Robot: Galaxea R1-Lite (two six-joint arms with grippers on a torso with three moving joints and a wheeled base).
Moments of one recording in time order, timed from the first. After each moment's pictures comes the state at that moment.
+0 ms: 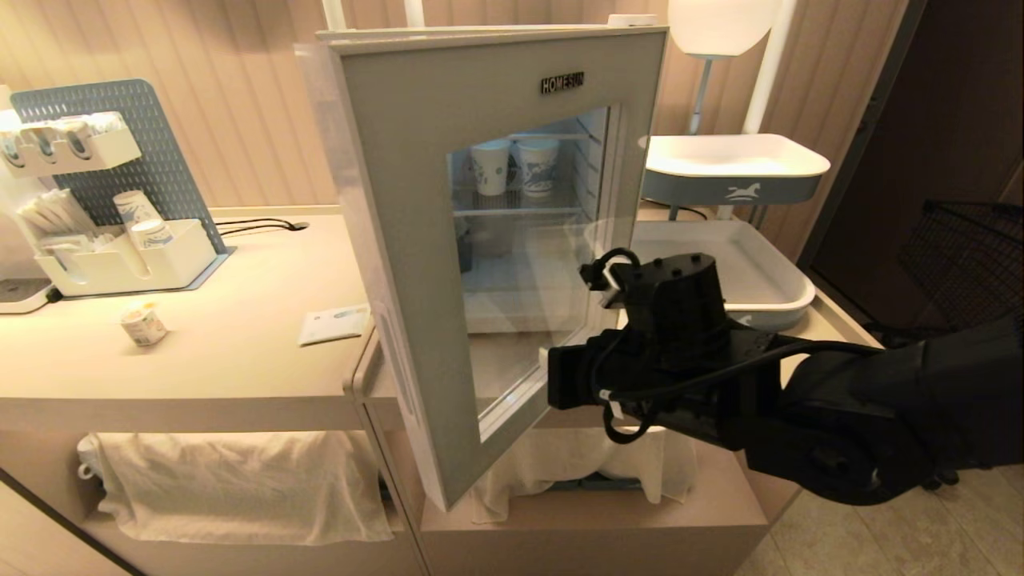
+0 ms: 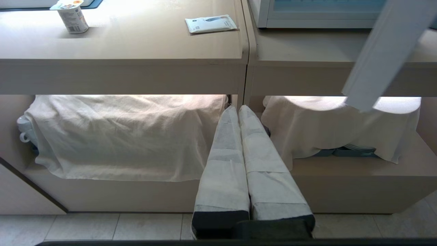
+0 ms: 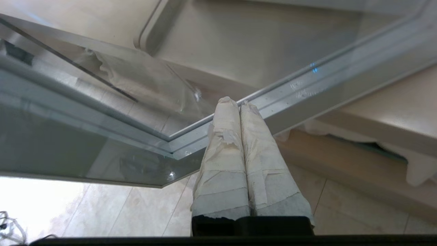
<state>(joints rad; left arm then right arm) 0.00 0.00 0.00 0.00 0.00 -0.01 0.78 1.93 -1.07 -0.43 -0.13 0.34</state>
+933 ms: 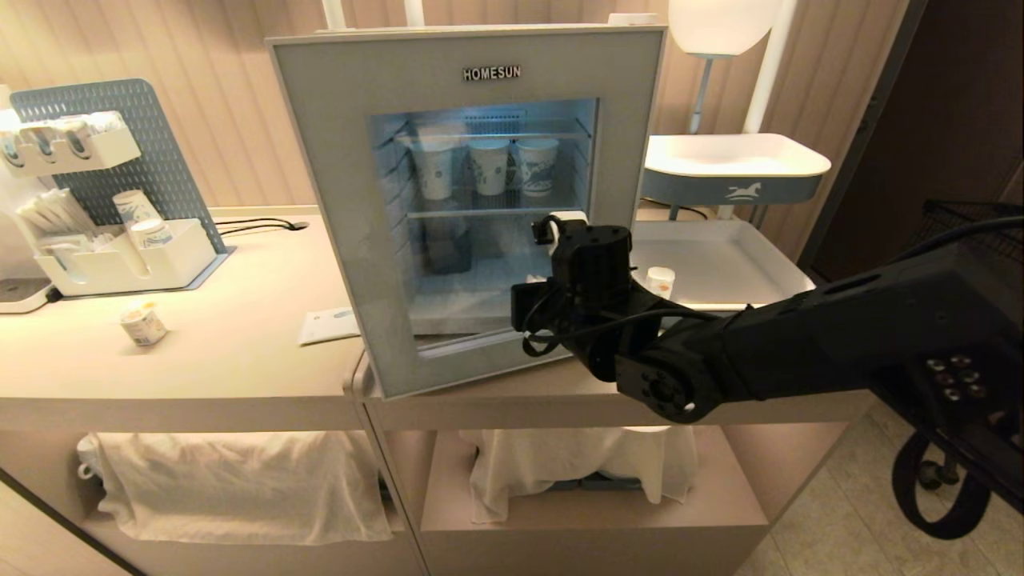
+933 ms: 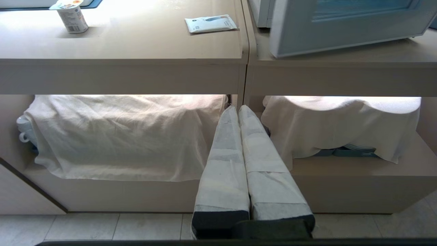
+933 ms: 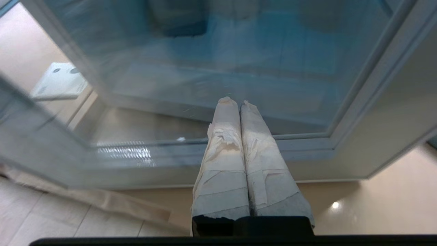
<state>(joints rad) 0.00 0.00 0.00 0.00 0.00 -0.01 0.72 2.24 -1.48 -0.55 -0.42 0.12</state>
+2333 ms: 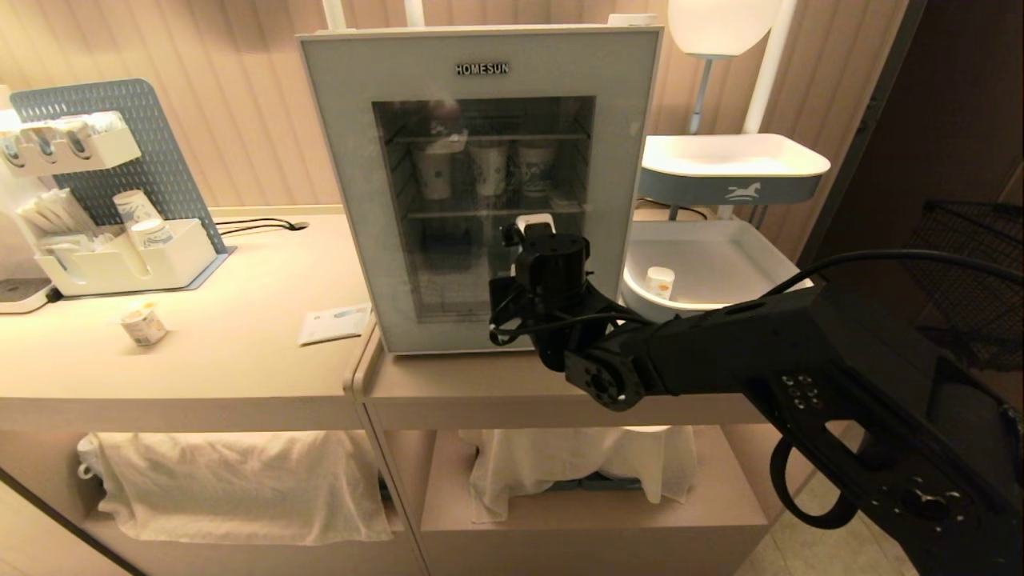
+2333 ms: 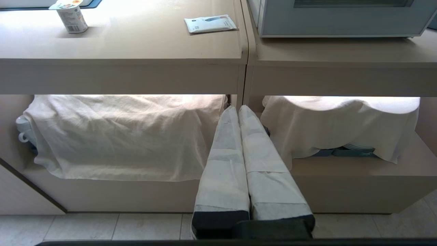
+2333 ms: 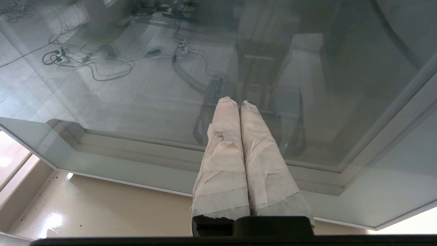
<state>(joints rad) 0.00 0.00 0.00 0.00 0.00 -0.01 0.70 2.44 -1.77 -0.56 -0.51 0.02</state>
